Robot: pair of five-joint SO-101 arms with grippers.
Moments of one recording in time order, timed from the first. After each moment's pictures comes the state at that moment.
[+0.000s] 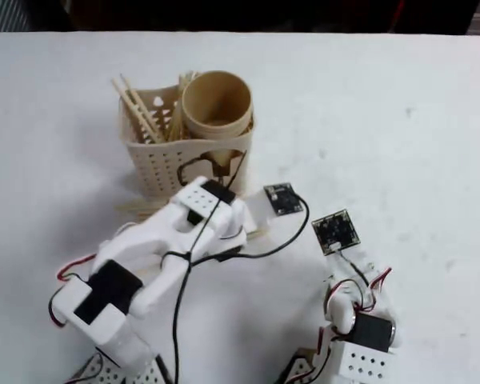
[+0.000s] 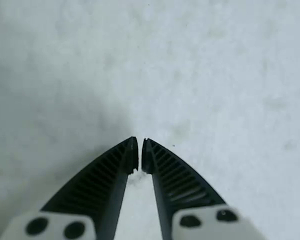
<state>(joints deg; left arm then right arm) 27.8 9.0 30.8 61.5 -32.9 11.2 -102.7 96.4 73.7 37.1</state>
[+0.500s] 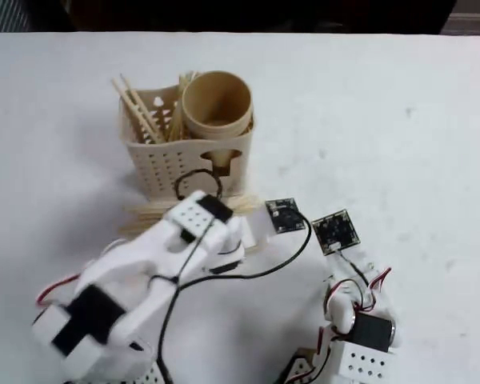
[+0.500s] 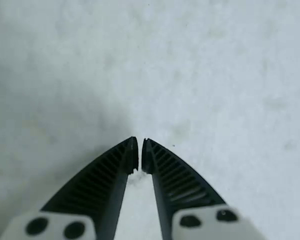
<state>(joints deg) 31.1 -2.2 39.2 61.5 -33.5 11.2 -102.7 96.4 73.7 37.1</state>
